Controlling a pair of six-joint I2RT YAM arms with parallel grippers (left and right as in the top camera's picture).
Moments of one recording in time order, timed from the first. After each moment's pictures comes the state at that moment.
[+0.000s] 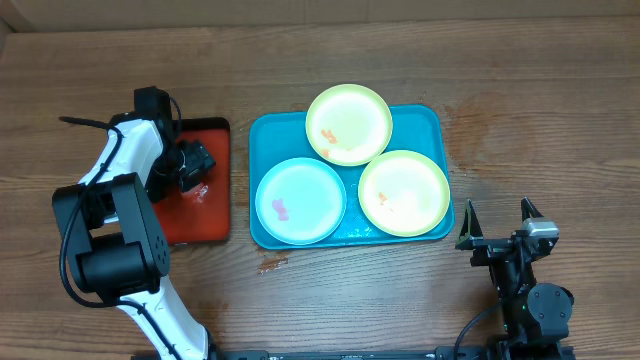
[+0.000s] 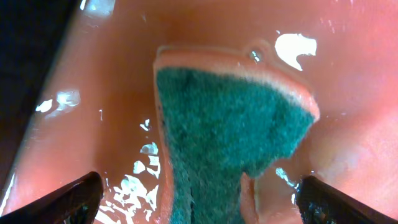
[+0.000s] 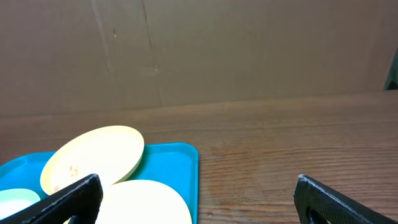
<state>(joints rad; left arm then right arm) 0.19 2.03 1.38 -0.85 -0.07 -0.47 0.05 0.01 0.02 -0.04 -0.02 0.11</state>
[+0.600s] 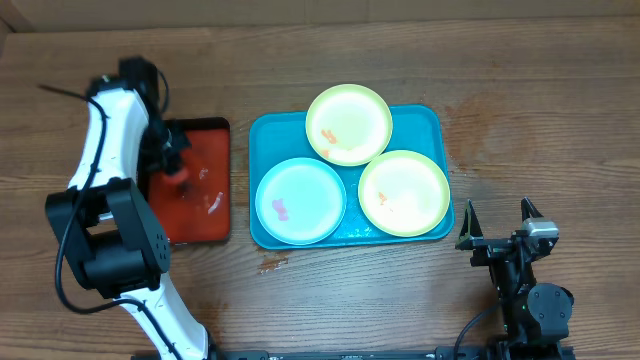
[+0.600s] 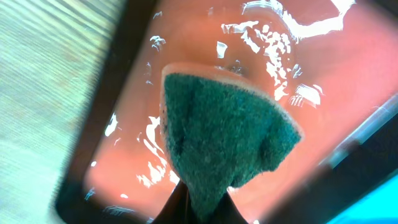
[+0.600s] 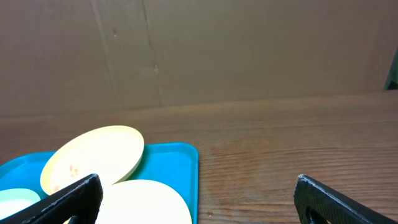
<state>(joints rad) 0.19 2.04 1.71 -1.24 -0.10 -0.41 0.05 0.01 0.02 -0.04 -0.02 0.11</state>
